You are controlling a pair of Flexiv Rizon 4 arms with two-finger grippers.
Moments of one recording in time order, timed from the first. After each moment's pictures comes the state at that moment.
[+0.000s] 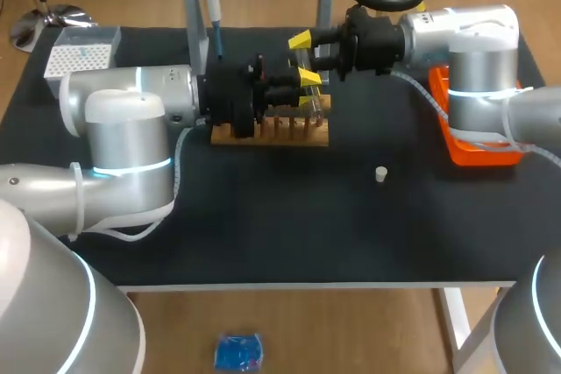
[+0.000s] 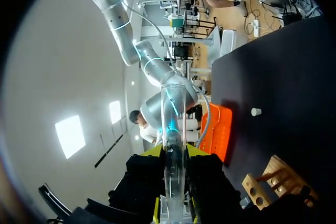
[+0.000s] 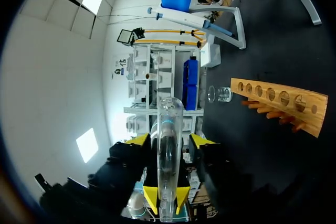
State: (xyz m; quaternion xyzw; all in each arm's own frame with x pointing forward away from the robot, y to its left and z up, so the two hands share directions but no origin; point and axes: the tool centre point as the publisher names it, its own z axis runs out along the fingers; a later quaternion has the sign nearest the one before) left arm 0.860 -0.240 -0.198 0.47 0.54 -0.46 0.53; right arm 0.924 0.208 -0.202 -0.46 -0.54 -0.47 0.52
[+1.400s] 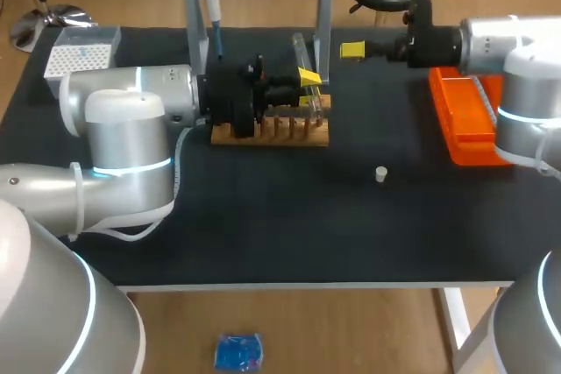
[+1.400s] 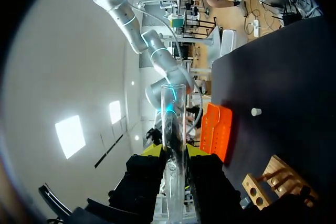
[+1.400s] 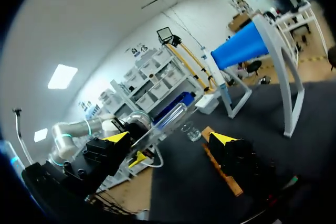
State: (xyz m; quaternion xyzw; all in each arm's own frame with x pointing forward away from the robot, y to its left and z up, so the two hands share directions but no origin) left arm 0.860 -0.240 -0.198 0.47 0.54 -0.46 0.53; right arm 0.934 0.120 -0.208 -0.27 -0.68 -0.65 0.21
